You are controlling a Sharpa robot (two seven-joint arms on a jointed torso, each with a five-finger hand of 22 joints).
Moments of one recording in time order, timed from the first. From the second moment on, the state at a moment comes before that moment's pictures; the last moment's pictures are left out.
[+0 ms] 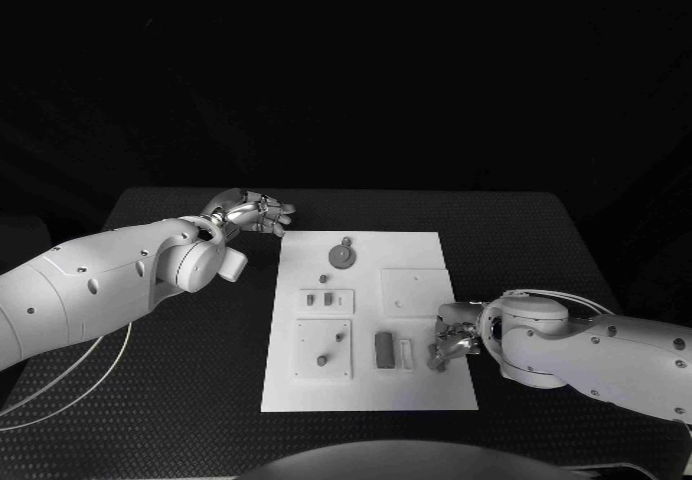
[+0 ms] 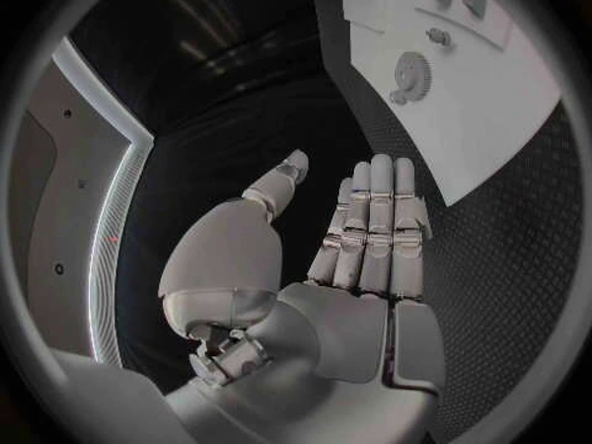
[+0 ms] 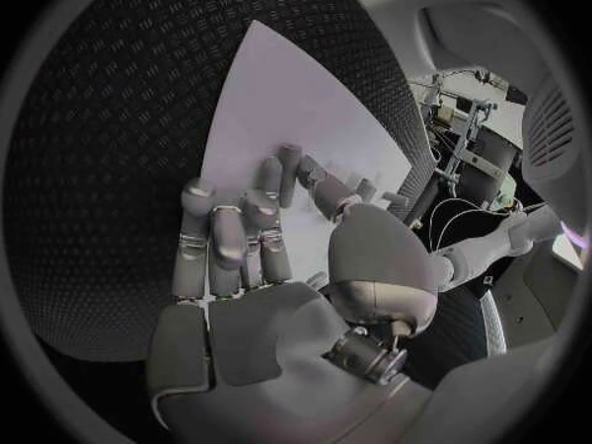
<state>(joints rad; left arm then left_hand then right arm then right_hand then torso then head) 1.21 -0.72 -0.12 1.18 -0.30 -0.22 0.17 1.00 -0.11 0.47 -0.23 0.05 0.84 0.19 0.28 0.50 1.16 0.12 0.07 0.30 1.01 0.05 0.56 0.63 0.01 0.98 -0.04 0.07 1.01 1.05 -0.92 -0.19 1.65 -1.39 0.02 -0.49 0.92 -0.12 0.64 -0.29 0.05 1.10 0.04 0.42 0.63 1.17 -0.02 1.10 1.19 1.19 -0.11 1.54 0.97 0.25 1.07 -0.03 1.00 1.31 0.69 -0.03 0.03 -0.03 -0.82</state>
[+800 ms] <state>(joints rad) 1.21 -0.72 -0.12 1.18 -0.30 -0.22 0.17 1.00 -0.11 0.46 -0.23 0.05 0.84 0.19 0.28 0.50 1.16 0.12 0.07 0.30 1.01 0.05 0.56 0.64 0.02 0.98 -0.04 0.07 1.01 1.04 -0.94 -0.19 1.67 -1.08 -0.15 -0.47 0.87 0.02 0.63 -0.29 0.05 1.07 0.05 0.27 0.60 1.18 -0.02 1.10 1.18 1.21 -0.11 1.54 0.99 0.25 1.06 -0.02 1.01 1.31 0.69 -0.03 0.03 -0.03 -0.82</state>
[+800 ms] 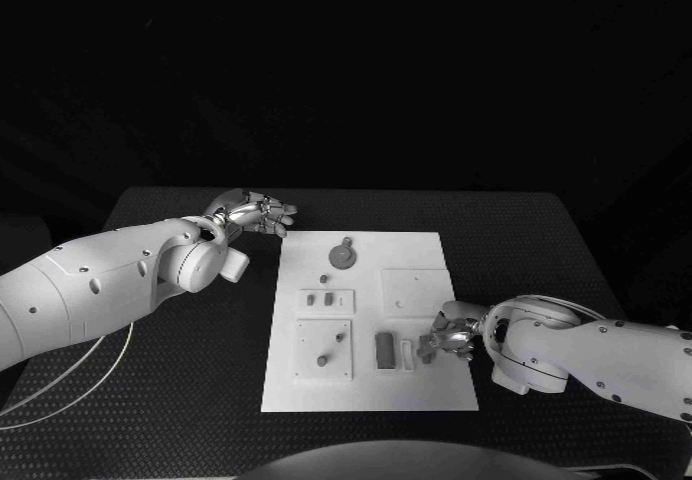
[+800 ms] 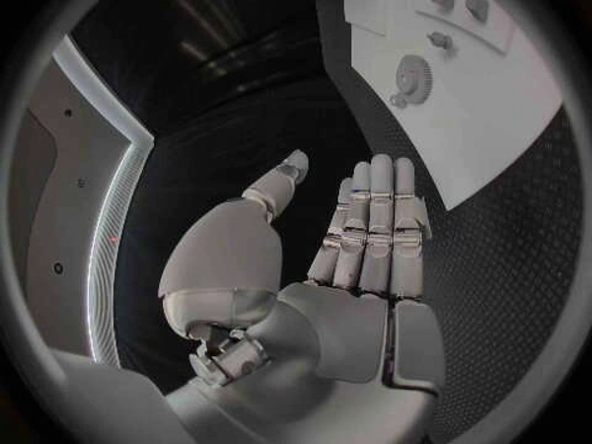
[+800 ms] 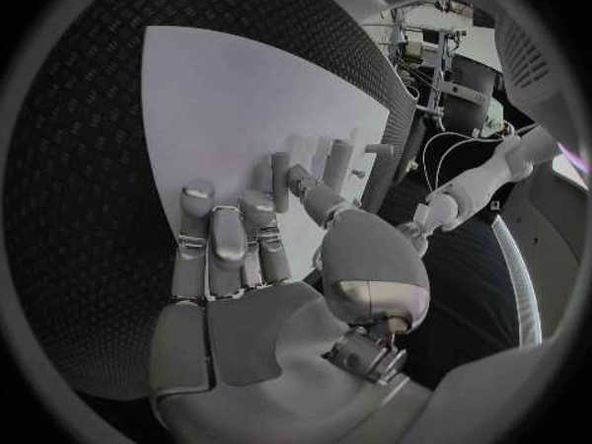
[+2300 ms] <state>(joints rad) 1.21 -0.72 -0.12 1.18 -0.30 -0.21 0.16 1.00 -0.11 0.46 -0.23 0.05 0.84 0.19 0.28 0.50 1.16 0.12 0.07 0.30 1.01 0.05 0.56 0.64 0.02 0.98 -0.04 0.07 1.01 1.04 -0.91 -0.19 1.69 -0.95 -0.18 -0.46 0.87 0.03 0.62 -0.29 0.05 1.07 0.06 0.29 0.61 1.18 -0.02 1.10 1.18 1.21 -0.11 1.54 0.99 0.25 1.06 -0.02 1.01 1.31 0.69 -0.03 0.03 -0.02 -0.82</state>
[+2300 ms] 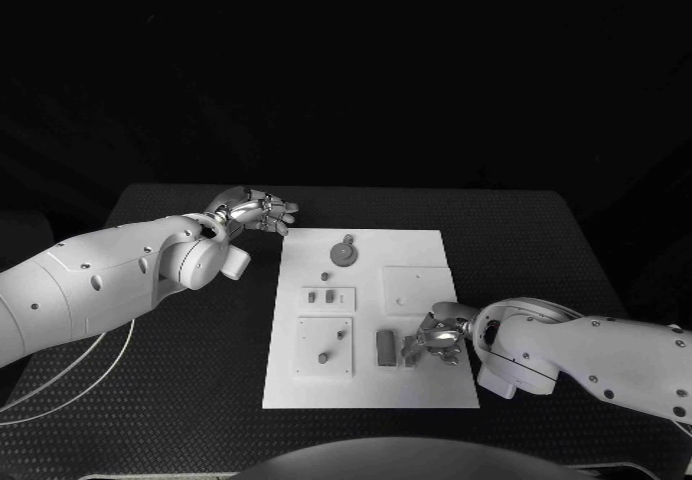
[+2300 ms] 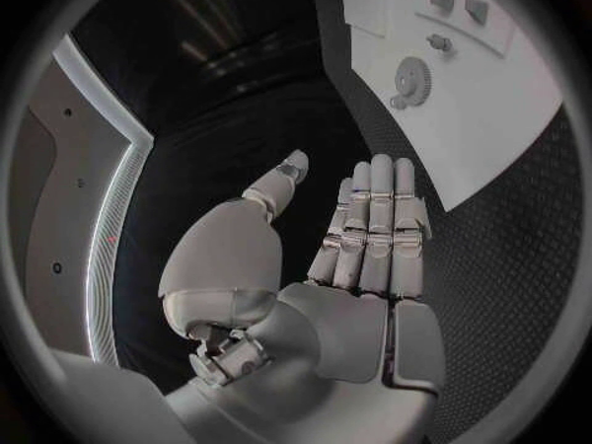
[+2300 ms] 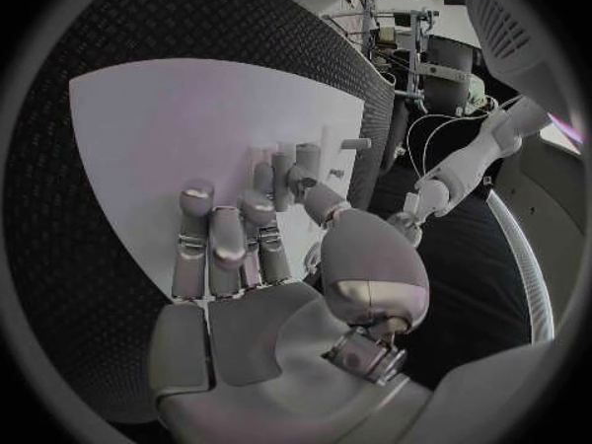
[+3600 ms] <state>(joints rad) 1.21 -0.72 -0.13 1.18 -0.30 -0.21 0.16 1.00 -0.11 0.46 -0.23 0.05 0.84 0.19 0.28 0.50 1.16 0.12 0.07 0.30 1.01 0.05 0.55 0.64 0.01 0.98 -0.04 0.07 1.01 1.04 -0.90 -0.19 1.69 -0.98 -0.13 -0.46 0.87 0.03 0.62 -0.29 0.05 1.07 0.07 0.29 0.61 1.18 -0.02 1.10 1.18 1.20 -0.10 1.54 0.98 0.25 1.07 -0.02 1.01 1.31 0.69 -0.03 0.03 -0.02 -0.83</state>
